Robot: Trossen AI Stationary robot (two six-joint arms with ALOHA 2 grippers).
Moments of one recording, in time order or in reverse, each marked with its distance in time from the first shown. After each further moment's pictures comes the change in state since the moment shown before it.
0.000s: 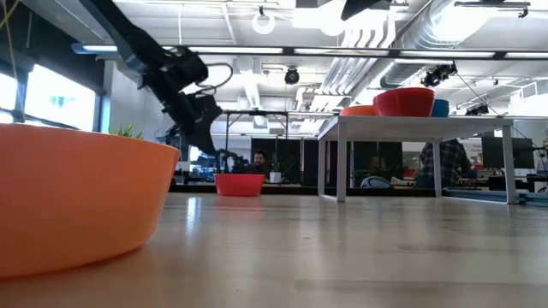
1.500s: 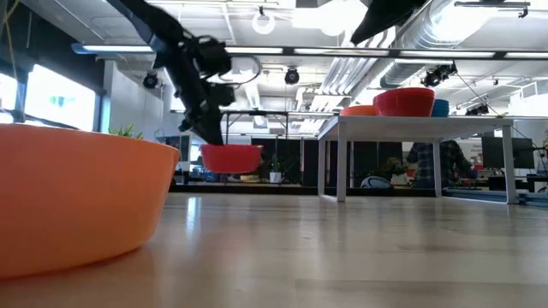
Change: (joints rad) left arm -0.175 0.056 0.193 -0.370 0.037 0.006; right arm 0.244 -0.050 -0.369 0.291 0.026 0.092
